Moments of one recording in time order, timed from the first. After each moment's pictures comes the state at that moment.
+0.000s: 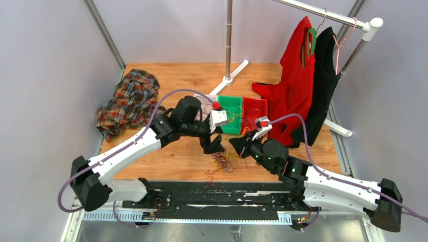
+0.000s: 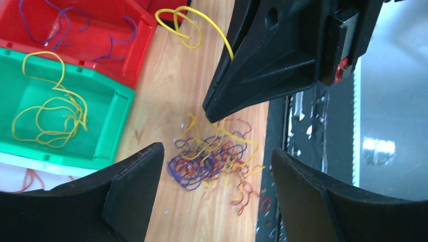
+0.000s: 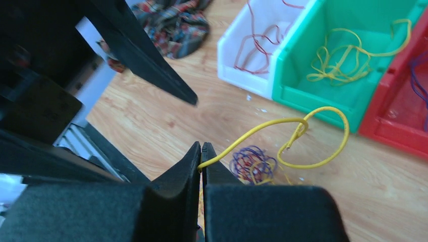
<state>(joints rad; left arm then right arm) -0.79 1.27 1.10 -0.51 0.61 0.34 1.11 0.79 0.46 0.15 0.40 0.56</state>
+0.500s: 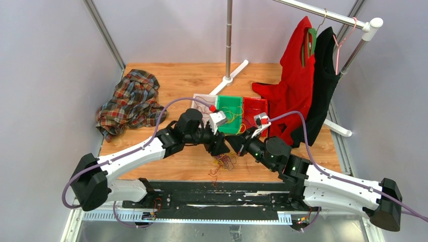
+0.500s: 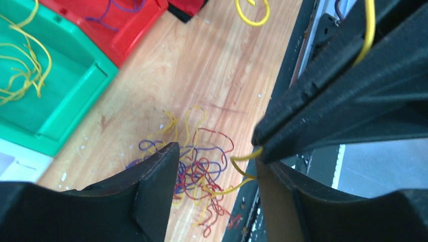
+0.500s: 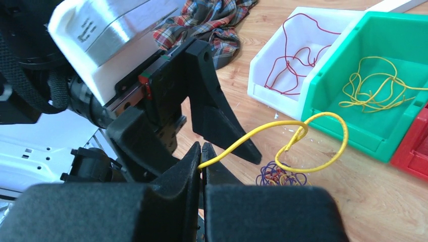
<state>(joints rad) -0.84 1.21 0.81 -0.10 0.47 -0.10 1.11 0.81 0.53 0.21 0.31 0.53</state>
